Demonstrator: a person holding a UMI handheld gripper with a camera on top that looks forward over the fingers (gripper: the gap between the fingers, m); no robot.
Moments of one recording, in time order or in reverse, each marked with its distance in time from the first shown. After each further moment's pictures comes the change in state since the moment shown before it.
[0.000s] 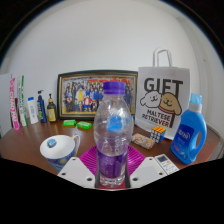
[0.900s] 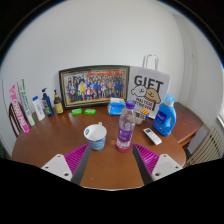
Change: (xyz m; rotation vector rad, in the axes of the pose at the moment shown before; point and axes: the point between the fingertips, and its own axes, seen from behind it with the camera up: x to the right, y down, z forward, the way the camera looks) arm -0.081 -0.039 -0.195 -0.285 0.179 0.078
